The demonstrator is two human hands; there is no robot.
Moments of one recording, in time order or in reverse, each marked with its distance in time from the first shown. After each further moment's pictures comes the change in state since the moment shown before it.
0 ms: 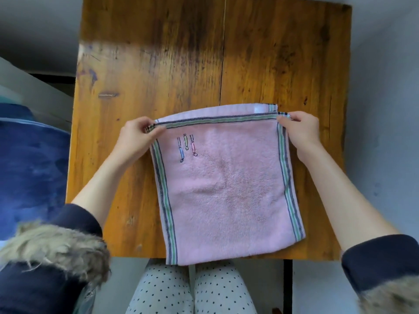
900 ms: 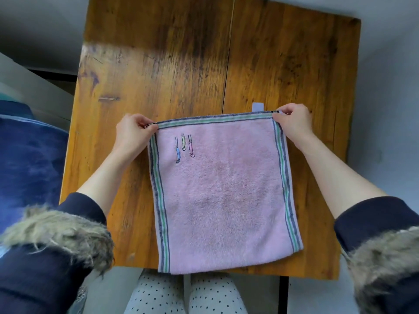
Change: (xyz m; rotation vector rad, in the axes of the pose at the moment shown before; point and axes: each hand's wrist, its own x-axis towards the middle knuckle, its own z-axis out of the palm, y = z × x) left_hand 0.026 0.004 0.002 0.060 0.154 -0.109; right_hand 0.064 -0.010 0.022 -0.283 -0.003 -0.164
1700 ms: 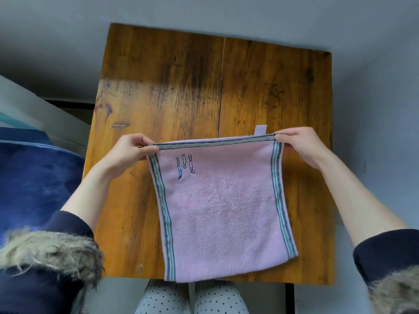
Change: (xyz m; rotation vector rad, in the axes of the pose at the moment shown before) left_hand -0.012 0.012 -0.058 -0.349 -0.402 -0.042; right_hand -0.041 -0.016 -0.067 0.153 -0.284 -0.007
